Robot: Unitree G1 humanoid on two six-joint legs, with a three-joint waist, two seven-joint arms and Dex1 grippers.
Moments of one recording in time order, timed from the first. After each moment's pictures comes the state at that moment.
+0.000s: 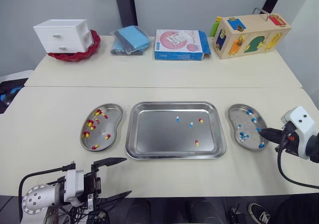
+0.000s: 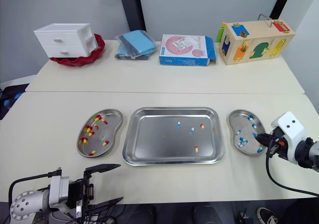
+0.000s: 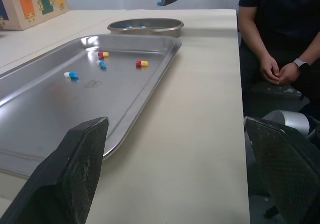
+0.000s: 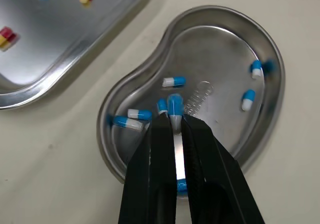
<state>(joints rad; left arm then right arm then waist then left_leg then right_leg) 0.33 0.61 0.20 -0.06 -0.59 -0.40 -1.46 0.07 -0.90 -0.44 -0.46 0.38 0.88 0.87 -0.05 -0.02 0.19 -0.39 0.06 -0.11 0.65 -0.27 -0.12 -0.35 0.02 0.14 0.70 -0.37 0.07</state>
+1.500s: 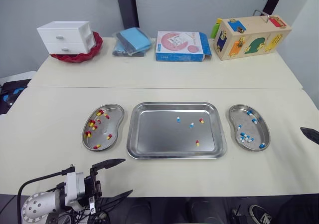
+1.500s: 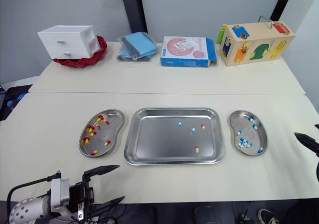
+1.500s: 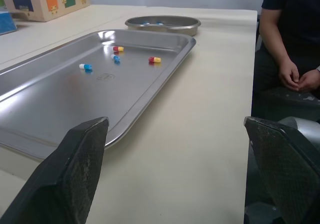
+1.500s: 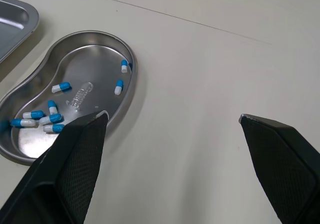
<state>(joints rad) 0.41 0.59 0.20 -0.11 -0.57 -0.39 -1.34 0.15 -0.97 -0.76 0.01 0.45 0.55 1.02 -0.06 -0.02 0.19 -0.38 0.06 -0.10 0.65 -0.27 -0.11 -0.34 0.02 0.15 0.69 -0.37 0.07</state>
